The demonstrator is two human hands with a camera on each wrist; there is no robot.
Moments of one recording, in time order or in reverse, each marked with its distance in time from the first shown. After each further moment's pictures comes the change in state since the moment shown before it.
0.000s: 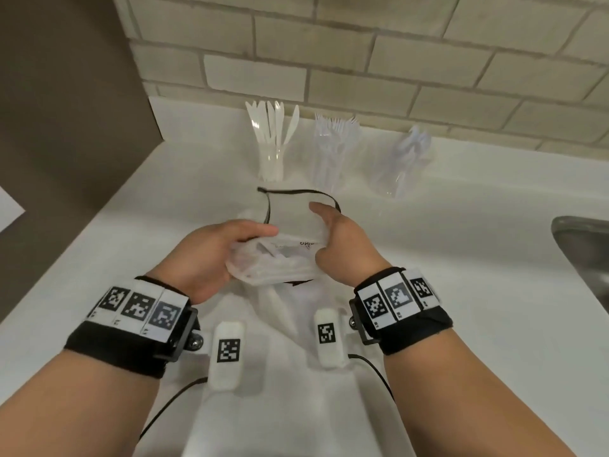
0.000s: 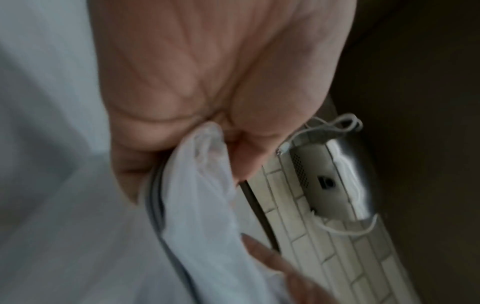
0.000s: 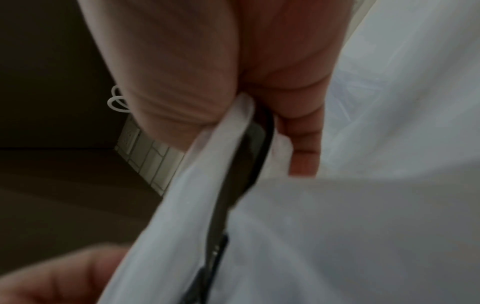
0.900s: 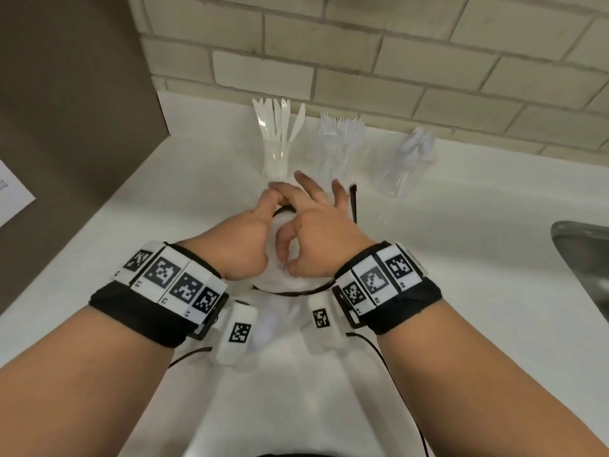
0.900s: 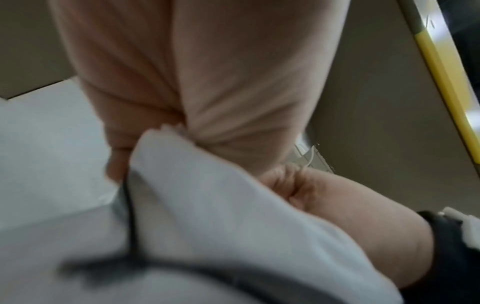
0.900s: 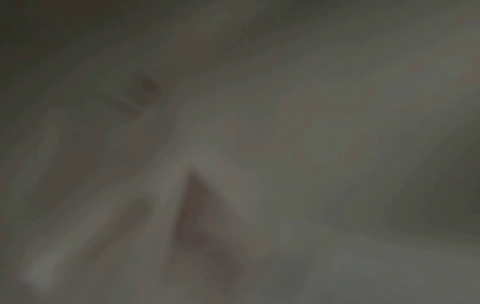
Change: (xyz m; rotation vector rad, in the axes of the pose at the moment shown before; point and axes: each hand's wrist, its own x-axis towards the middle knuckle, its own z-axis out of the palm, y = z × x) left_hand 0.006 0.017 0.017 1.255 -0.020 0.212; right_hand -0.002 -0.038 0.002 -0.659 -0.058 -0.386
